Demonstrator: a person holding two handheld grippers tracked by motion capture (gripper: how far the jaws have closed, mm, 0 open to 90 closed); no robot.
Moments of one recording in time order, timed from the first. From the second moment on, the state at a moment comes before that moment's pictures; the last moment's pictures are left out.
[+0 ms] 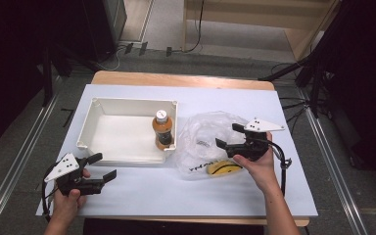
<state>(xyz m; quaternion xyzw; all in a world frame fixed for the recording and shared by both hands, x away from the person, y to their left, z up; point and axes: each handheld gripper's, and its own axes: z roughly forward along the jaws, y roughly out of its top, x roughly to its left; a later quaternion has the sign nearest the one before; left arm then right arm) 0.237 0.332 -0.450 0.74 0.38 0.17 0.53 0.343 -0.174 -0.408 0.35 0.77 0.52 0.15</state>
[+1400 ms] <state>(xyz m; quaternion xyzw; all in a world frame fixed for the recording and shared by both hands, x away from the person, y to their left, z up) 0.237 0.332 -0.450 0.74 0.38 0.17 0.53 0.314 -0.233 -0.435 0.38 0.75 0.51 0.16</state>
